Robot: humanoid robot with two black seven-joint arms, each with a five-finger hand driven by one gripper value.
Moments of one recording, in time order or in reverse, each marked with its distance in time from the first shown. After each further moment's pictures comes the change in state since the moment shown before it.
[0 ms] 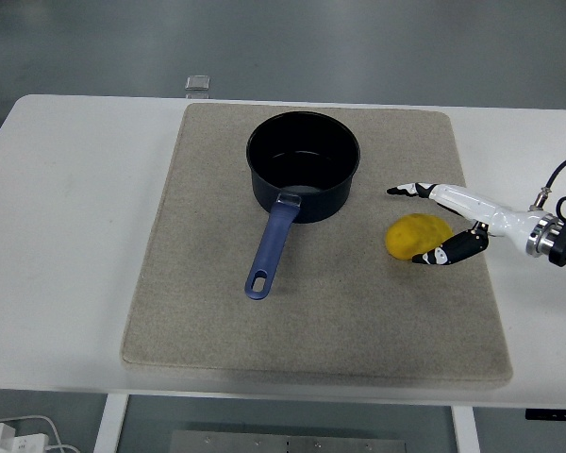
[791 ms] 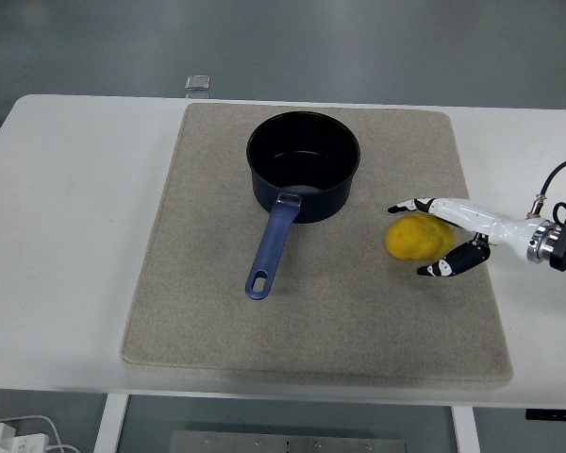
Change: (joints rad) left arm 0.000 0.000 0.000 0.000 0.000 0.000 0.000; right arm 0.000 0.029 -0.030 -0.075 -0.066 0.048 0.054
